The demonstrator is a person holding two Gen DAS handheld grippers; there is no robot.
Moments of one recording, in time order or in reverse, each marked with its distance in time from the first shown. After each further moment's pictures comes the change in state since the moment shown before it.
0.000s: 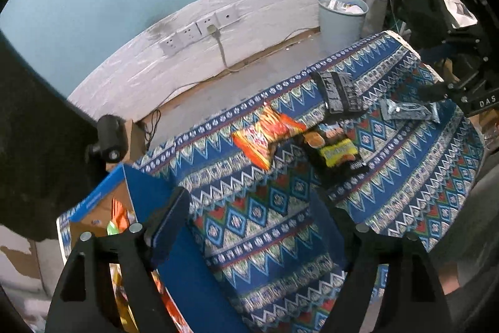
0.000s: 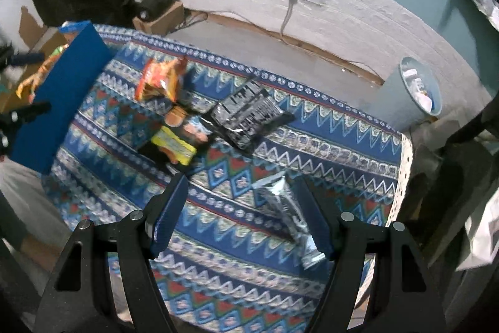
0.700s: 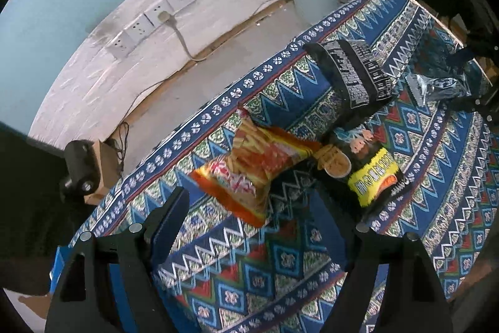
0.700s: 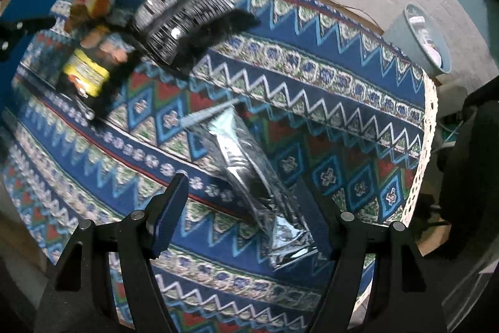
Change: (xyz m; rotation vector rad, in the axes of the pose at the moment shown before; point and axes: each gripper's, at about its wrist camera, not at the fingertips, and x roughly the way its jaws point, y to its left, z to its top) left arm 0.130 -0.023 0.047 0.184 0.099 -0.074; right arm 0.098 -0.054 -0.054 0.013 0.199 -0.042
